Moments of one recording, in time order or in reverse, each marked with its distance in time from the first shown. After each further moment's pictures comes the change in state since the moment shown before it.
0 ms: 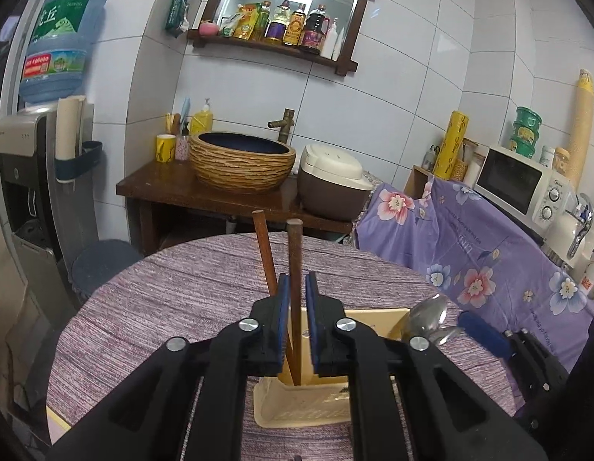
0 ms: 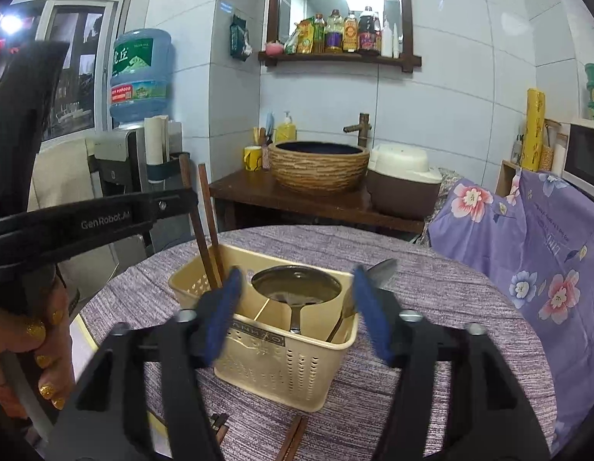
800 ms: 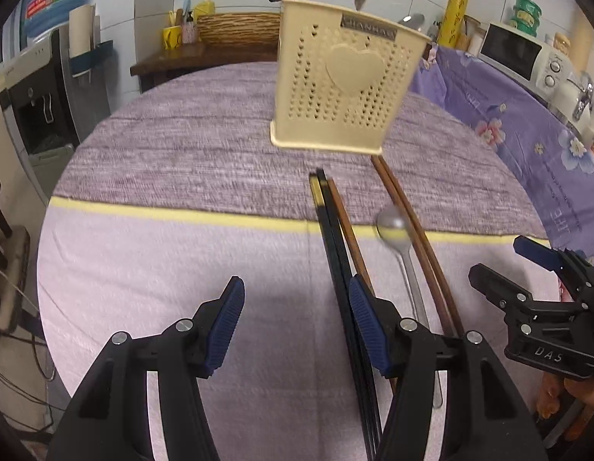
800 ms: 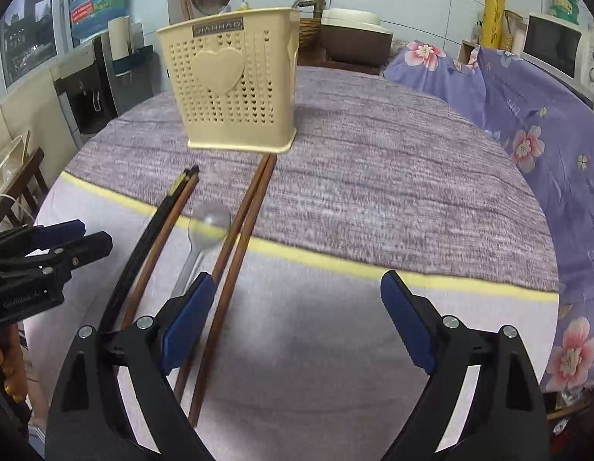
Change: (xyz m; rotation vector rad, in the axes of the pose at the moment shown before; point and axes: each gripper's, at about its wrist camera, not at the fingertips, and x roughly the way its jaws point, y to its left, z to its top) left arm -0.057 0.004 -0.205 0.085 0.412 0.079; right arm -0.079 0.001 -0.171 0.088 0.458 -0.122
